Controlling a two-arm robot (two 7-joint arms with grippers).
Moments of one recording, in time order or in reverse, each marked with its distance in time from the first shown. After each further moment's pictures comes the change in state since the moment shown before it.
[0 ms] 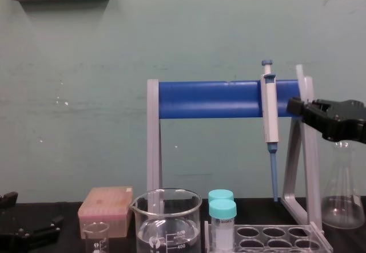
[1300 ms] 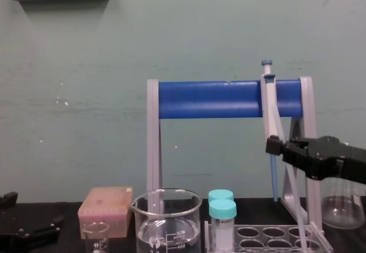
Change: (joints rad) left arm 0.000 0.000 0.000 0.000 0.000 0.000 0.000; right arm 0.077 -0.027 -0.087 0.161 0.025 0.009 0.127
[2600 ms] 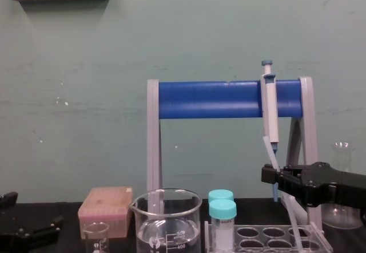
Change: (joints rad) left arm 0.000 0.000 0.000 0.000 0.000 0.000 0.000; right arm 0.076 -0.041 -0.043 0.178 -0.031 -0.016 0.064
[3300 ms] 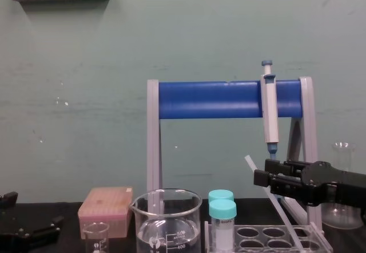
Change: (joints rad) left arm 0.000 0.000 0.000 0.000 0.000 0.000 0.000; right arm -0.001 0.001 0.001 -0.003 0.002 -0.001 -0.001
